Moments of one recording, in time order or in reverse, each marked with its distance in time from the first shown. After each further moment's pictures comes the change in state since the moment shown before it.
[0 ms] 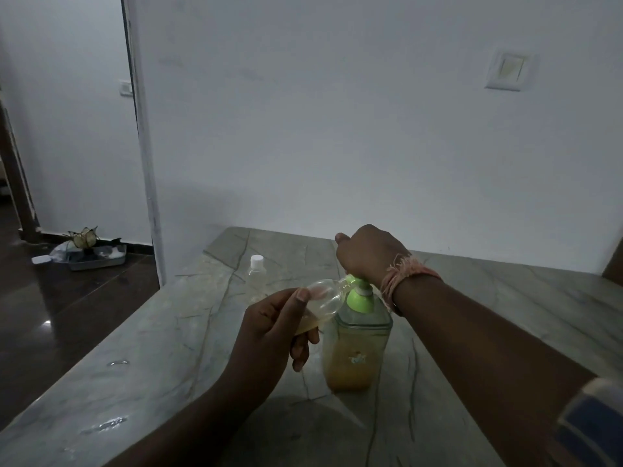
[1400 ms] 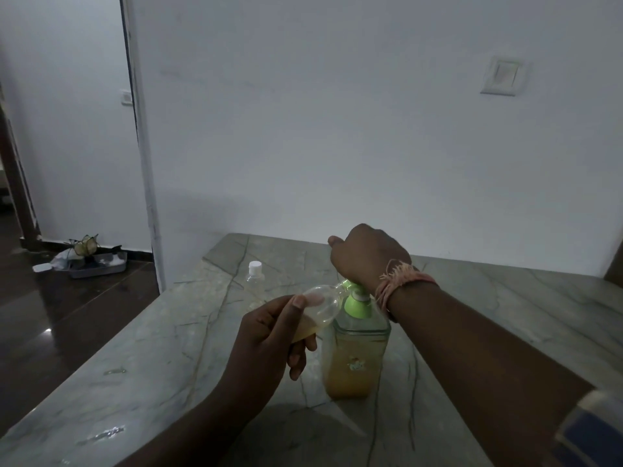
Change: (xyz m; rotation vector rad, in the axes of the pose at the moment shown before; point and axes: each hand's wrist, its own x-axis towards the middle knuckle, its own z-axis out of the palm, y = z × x) left_hand 0.001 -0.003 0.000 -0.024 0.009 0.013; right_hand -0.008 -0.003 -0.003 -0.055 0.092 -0.078
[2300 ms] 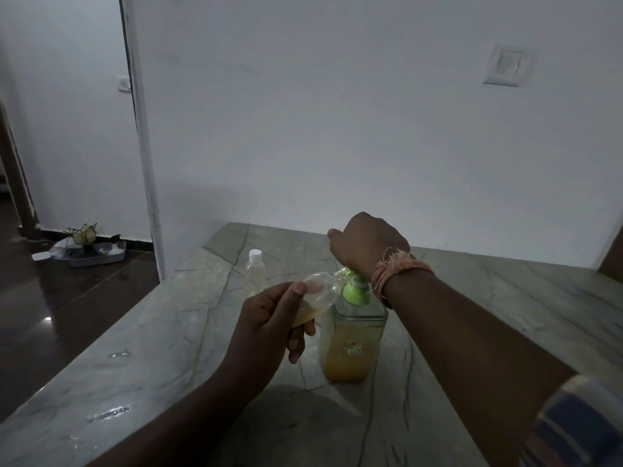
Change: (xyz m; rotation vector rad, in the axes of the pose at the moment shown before) left_hand -0.003 0.000 -0.001 0.045 -0.001 0.002; right_hand -0.003 -0.001 0.001 -0.048 0.049 -0.011
